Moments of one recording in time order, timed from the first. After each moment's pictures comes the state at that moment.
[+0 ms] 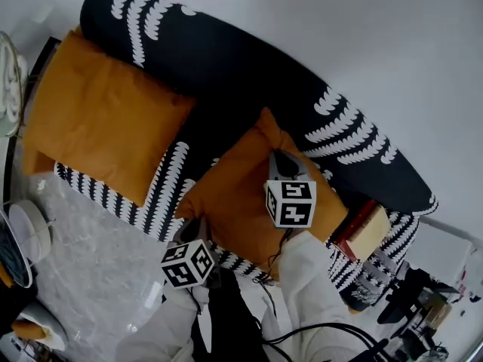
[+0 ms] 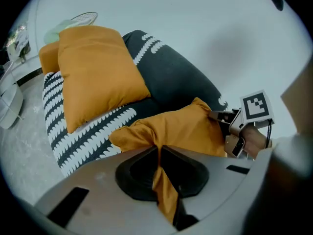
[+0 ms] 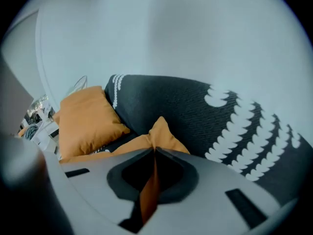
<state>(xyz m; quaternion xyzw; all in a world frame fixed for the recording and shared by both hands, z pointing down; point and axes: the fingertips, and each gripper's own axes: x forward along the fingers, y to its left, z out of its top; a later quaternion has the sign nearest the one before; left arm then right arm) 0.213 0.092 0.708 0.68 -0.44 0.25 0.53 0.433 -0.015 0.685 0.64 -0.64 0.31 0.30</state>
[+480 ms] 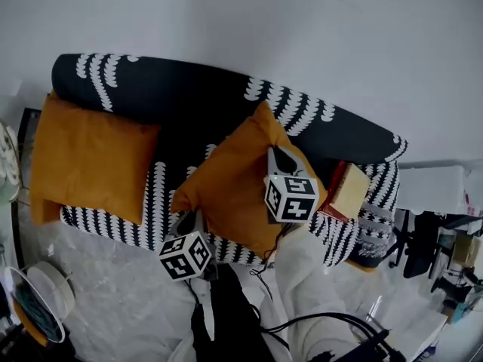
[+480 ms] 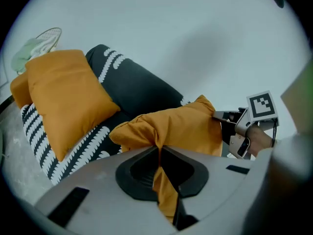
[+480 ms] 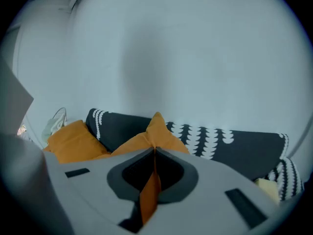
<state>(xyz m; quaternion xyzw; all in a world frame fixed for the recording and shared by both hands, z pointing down) 0.259 0.094 0.607 0.78 -0.35 0.25 0.45 0.498 0.066 0.543 0.77 -0.54 0.29 0.18</state>
